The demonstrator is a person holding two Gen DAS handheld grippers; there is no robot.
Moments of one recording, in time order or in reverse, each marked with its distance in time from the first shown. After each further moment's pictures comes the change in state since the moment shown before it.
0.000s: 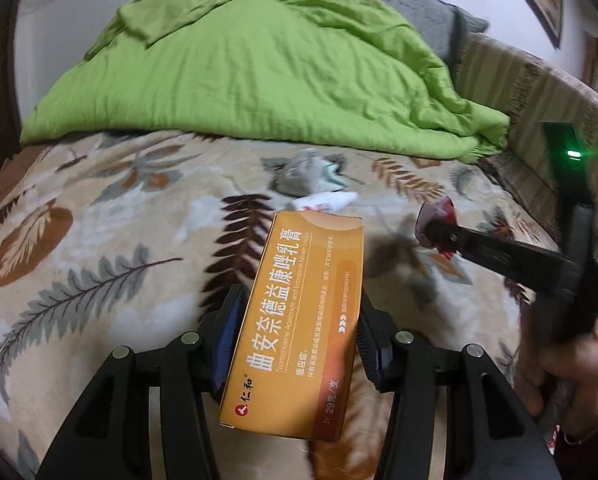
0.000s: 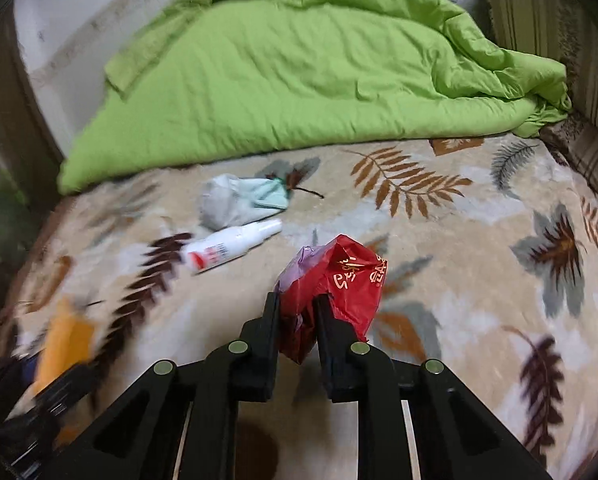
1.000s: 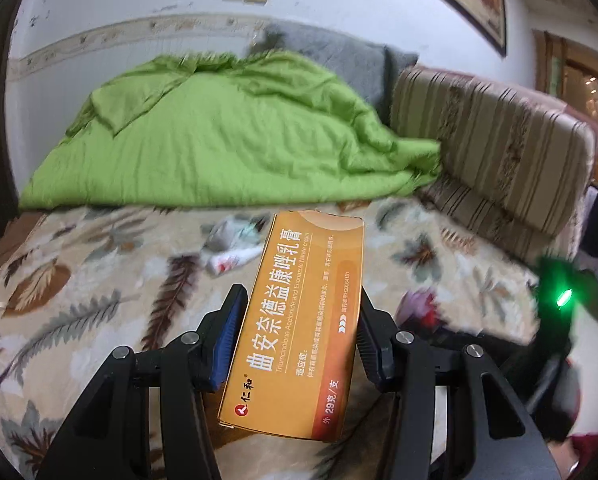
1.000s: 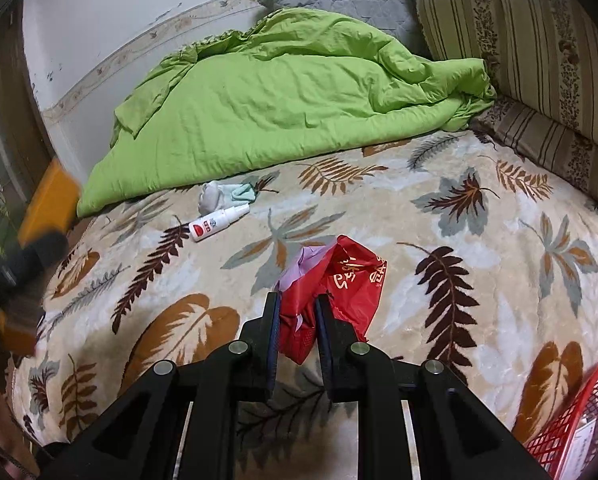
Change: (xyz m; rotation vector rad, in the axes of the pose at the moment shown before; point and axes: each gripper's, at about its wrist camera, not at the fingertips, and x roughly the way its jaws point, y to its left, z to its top) left arm -0.095 -0.094 -0.018 0.083 -0.173 -0.037; right arm -0.113 -0.034 -0.087 0.064 -0.139 -0.051
